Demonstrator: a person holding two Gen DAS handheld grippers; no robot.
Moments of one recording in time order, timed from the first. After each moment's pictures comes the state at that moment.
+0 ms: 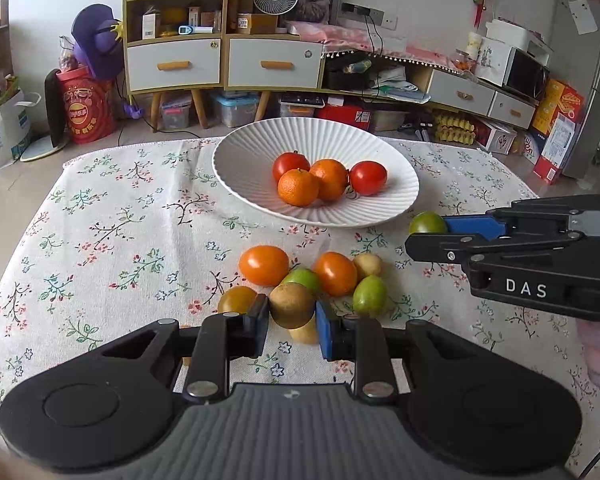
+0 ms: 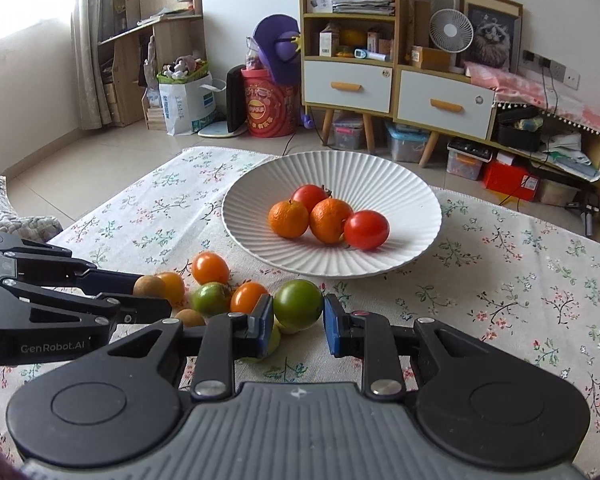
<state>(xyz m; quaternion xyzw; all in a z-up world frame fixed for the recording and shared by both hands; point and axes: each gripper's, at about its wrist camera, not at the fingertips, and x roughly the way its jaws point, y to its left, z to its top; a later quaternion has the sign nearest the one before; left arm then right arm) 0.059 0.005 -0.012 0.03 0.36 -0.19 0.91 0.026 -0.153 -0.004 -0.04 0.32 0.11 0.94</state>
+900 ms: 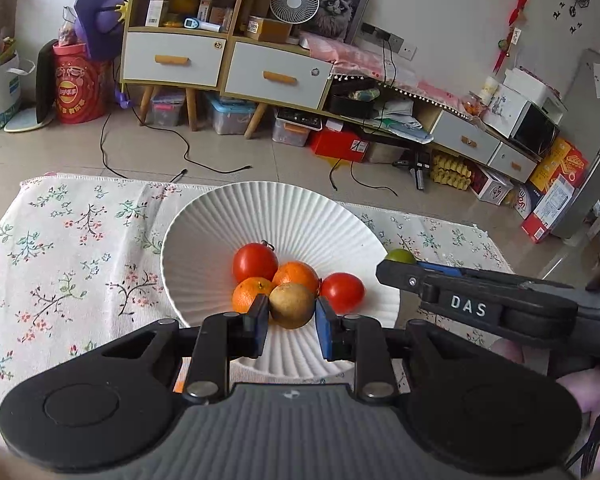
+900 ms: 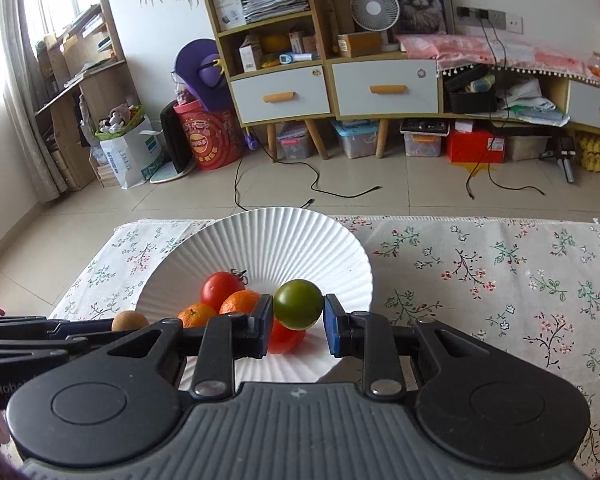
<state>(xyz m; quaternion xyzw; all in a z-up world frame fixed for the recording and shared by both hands) 0.147 -0.027 0.019 -0.06 0.38 -0.19 0.90 0.103 -0.215 0.000 0.09 0.34 0.05 0.94</state>
